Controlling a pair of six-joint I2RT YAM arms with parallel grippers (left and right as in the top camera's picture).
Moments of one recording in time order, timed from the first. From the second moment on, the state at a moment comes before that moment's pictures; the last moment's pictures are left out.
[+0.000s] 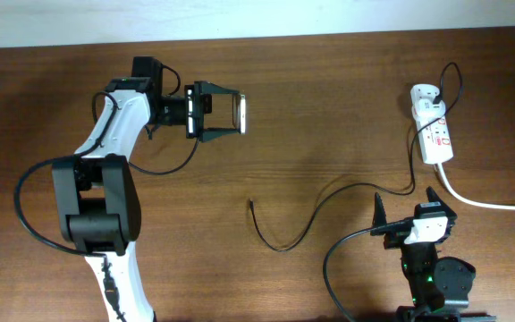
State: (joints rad) left arm -0.05 2.20 1.74 -0.94 1.52 -1.10; right arm -0.10 0.02 0.01 -0.06 -0.13 -0.11
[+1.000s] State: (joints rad) left arm -0.05 2.20 1.74 -0.94 1.31 -0.86; right arm -0.10 0.02 0.01 -0.06 -0.13 -0.11
